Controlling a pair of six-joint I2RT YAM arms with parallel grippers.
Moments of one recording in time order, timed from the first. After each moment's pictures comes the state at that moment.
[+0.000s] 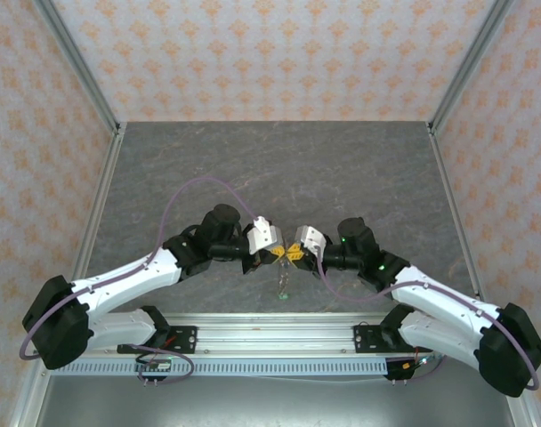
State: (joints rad) left arm -0.75 1.17 0.70 -0.07 0.52 0.27; right arm 0.72 0.94 0.45 0.03 -0.53 -0.30
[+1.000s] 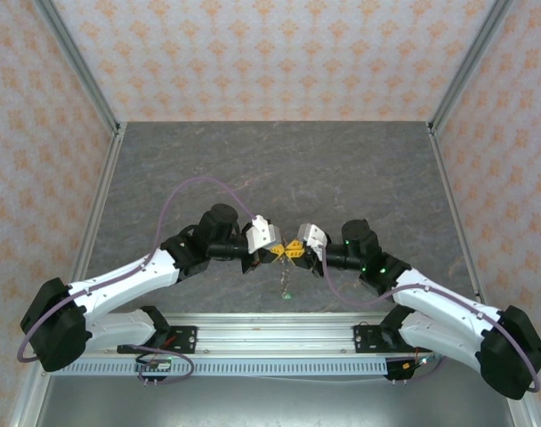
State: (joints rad) left arm -0.75 1.15 0.70 -0.07 0.52 0.27; right arm 0.72 0.93 0.43 0.14 -0.54 -0.25
